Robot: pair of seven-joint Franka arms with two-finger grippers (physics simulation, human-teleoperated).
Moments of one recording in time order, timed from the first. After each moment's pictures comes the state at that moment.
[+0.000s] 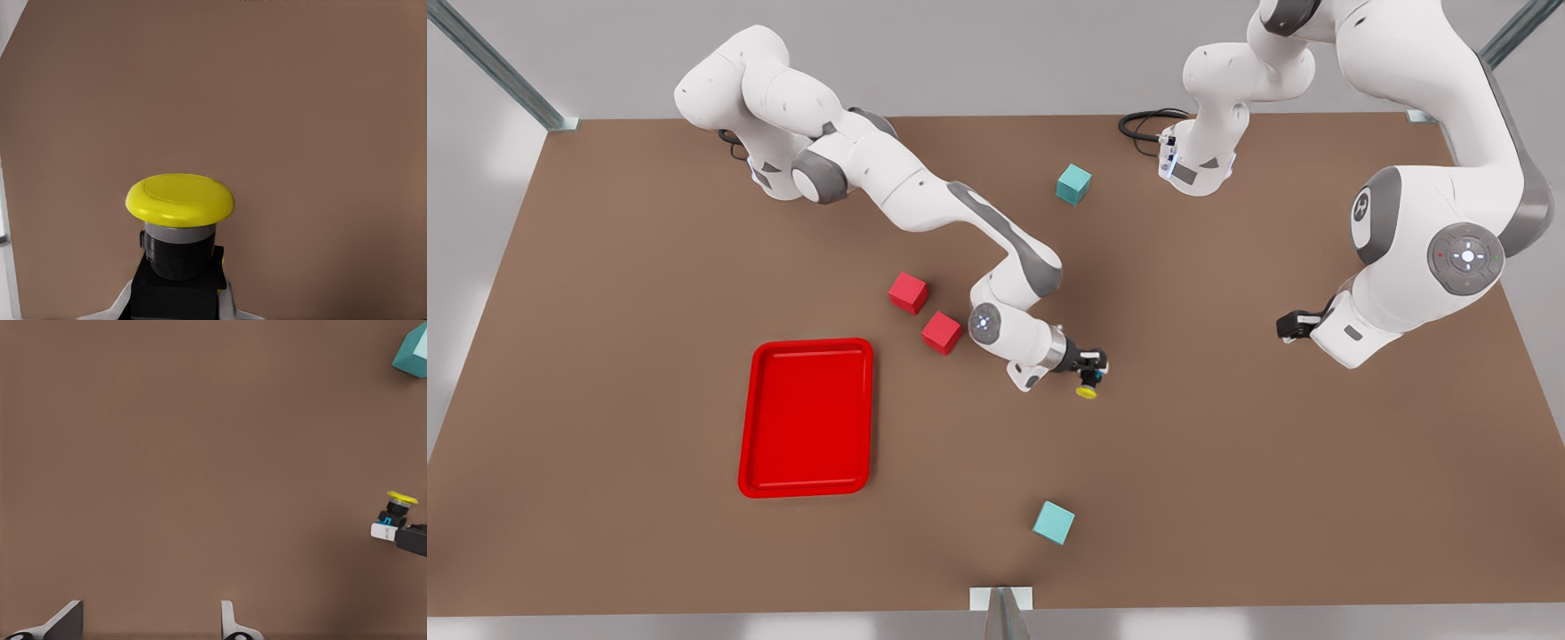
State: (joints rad) left arm -0.03 0.25 -0.07 -1.42 0.11 1.54 -0.06; right arm 0.93 1.30 -0.20 -0.68 0.95 2.39 0.49
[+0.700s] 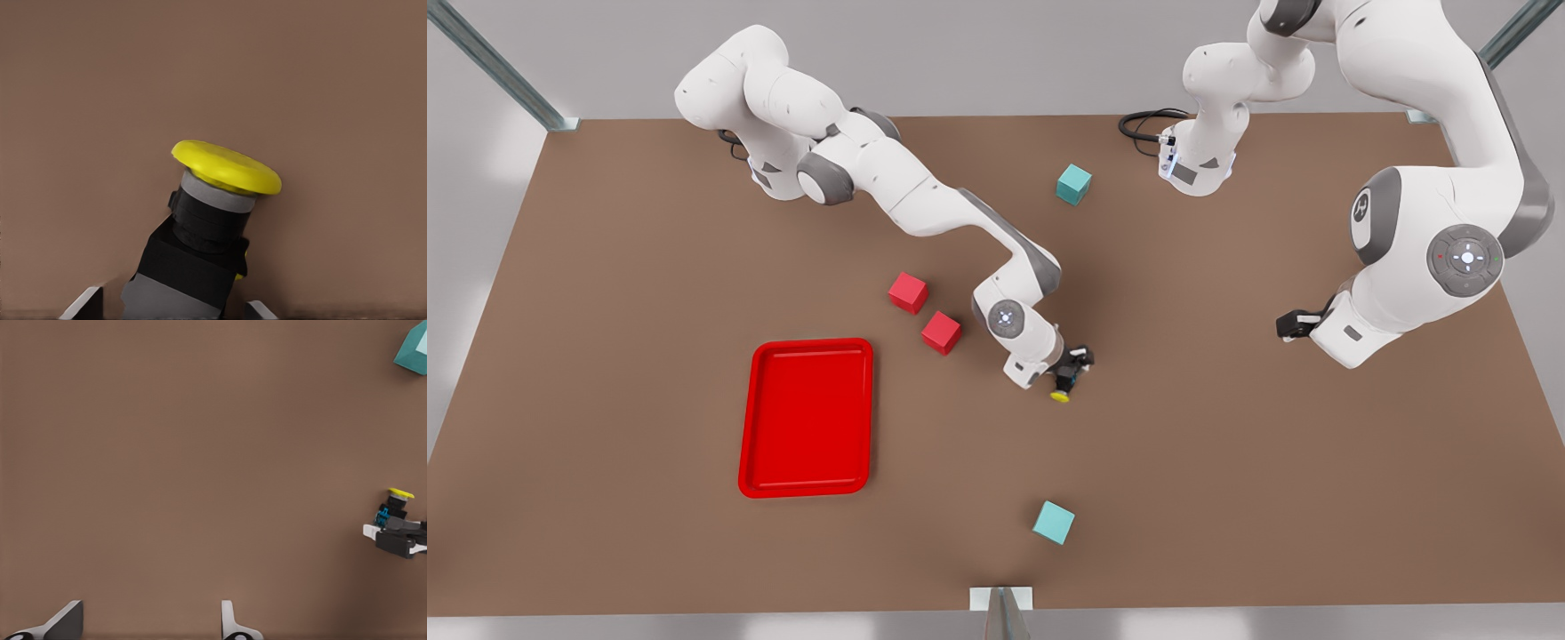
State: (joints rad) left arm -0.03 0.25 -0.07 -1.42 0.11 1.53 -0.06; right arm 0.94 1.32 -0.16 -0.75 0.63 2.35 0.52
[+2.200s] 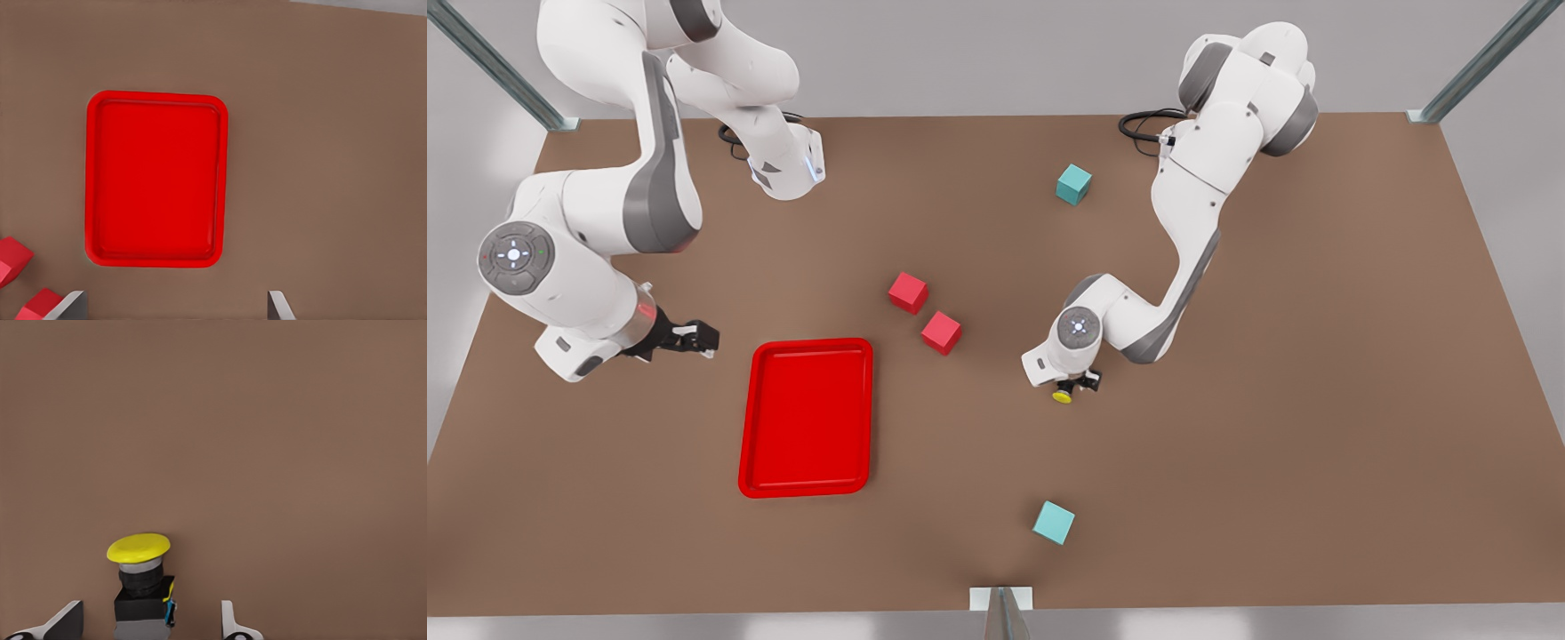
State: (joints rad) left arm -0.39 0.74 -0.24 -1.63 0.24 2.29 -0.29; right arm 0.03 0.25 0.09 -1.40 -0.07 1.60 0.04
